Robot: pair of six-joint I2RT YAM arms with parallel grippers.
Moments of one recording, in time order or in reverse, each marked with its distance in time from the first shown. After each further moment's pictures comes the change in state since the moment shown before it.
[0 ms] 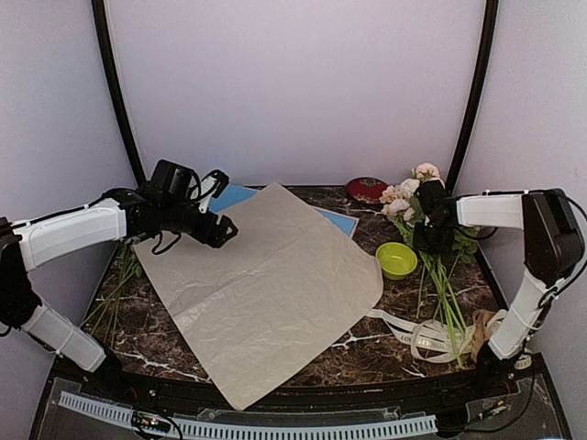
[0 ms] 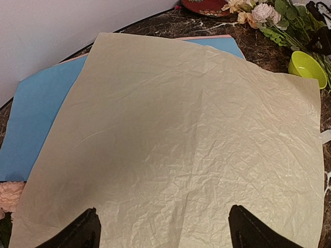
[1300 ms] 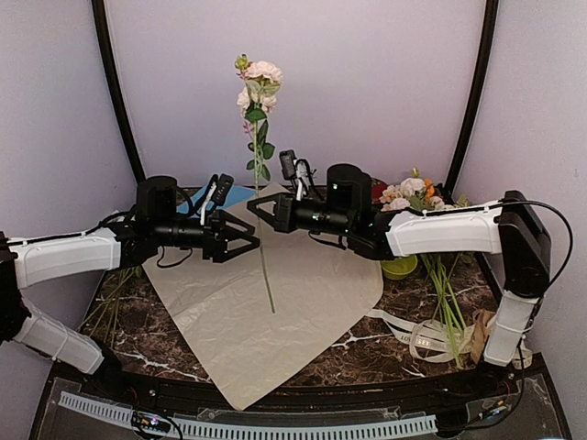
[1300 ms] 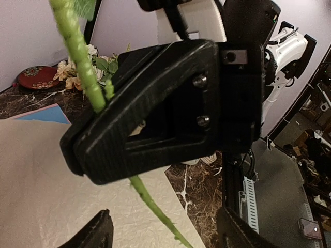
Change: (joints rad) left arm -0.033 -0.116 -0.264 0.543 0.734 -0.197; right arm 0.674 0.087 0.190 0.988 -0.637 0.093
